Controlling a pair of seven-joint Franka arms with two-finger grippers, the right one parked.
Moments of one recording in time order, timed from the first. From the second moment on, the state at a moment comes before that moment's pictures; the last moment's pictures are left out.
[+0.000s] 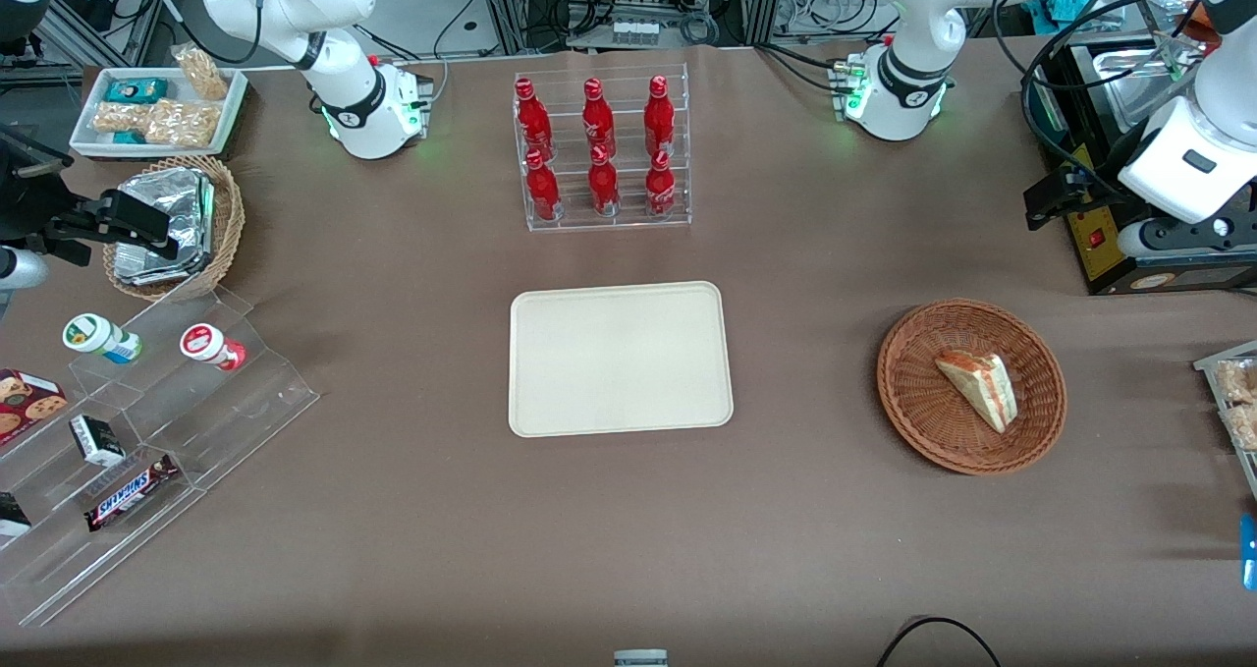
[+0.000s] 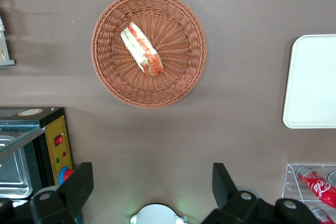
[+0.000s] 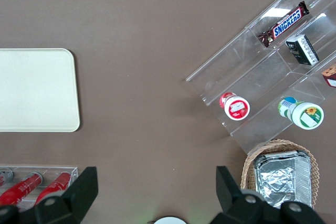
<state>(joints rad) -0.02 -0.03 -0.08 -1.60 0.03 1.45 -0.11</state>
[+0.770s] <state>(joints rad) -0.01 0.07 -0.06 -2.03 0.04 2.03 -0.10</state>
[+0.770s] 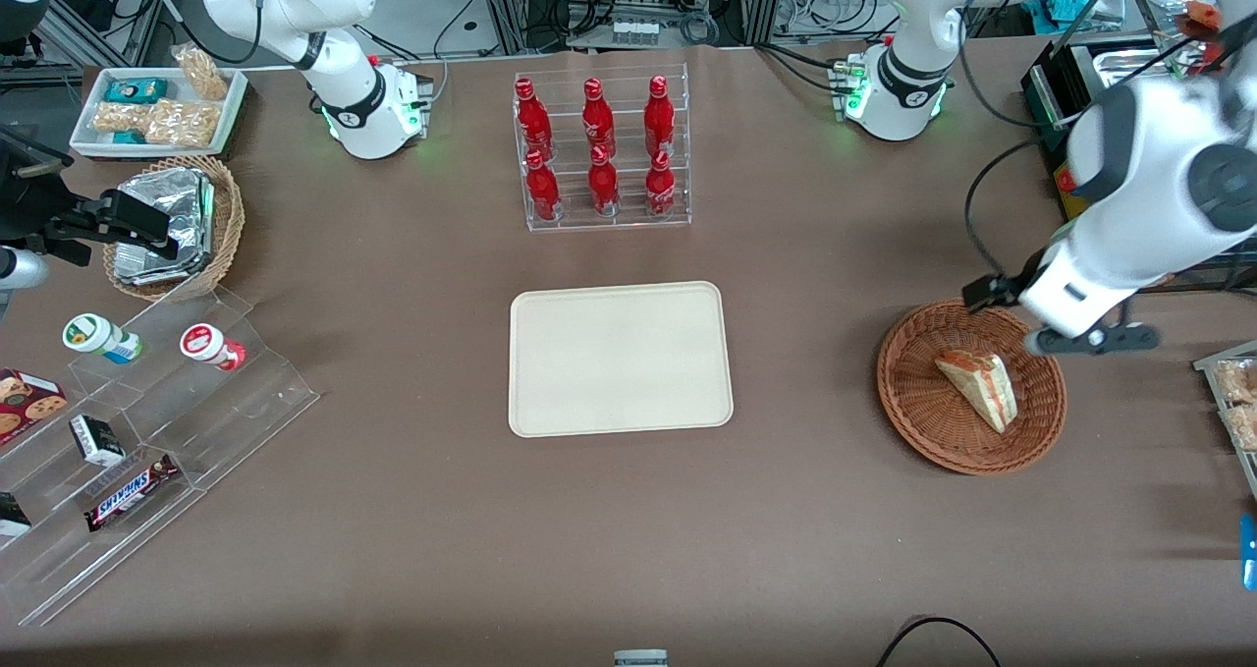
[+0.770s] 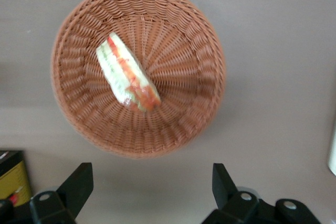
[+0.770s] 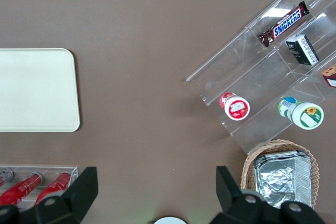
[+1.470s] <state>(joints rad) 0.05 0.16 -0.05 -2.20 0.03 2.42 -0.66</state>
